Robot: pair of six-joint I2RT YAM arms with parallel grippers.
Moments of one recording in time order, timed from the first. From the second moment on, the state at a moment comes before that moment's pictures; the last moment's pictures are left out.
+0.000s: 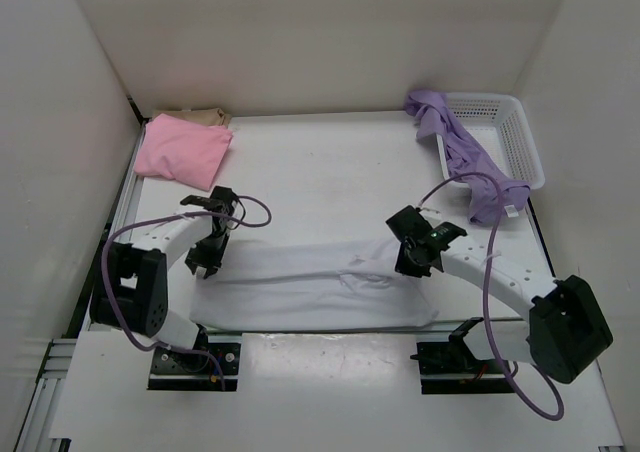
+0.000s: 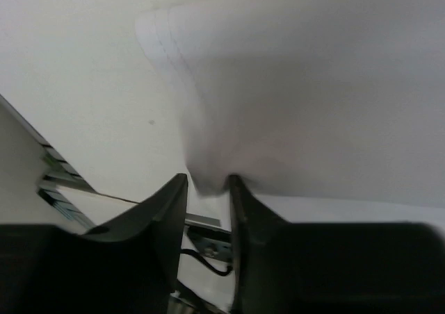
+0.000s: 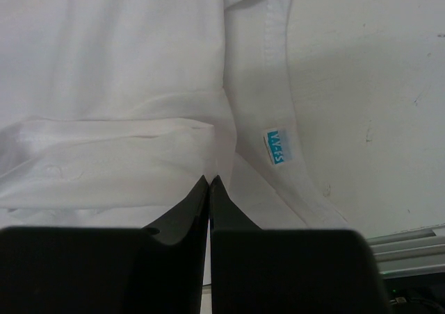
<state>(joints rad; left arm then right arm) -0.25 1.48 0.89 -0.95 -0.35 0.00 0.66 1.23 0.75 -0.76 0.28 0.83</state>
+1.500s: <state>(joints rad) -0.87 2.18 1.88 -0.99 0.30 0.00 0.33 1.08 0.58 -0.66 0.02 0.89</state>
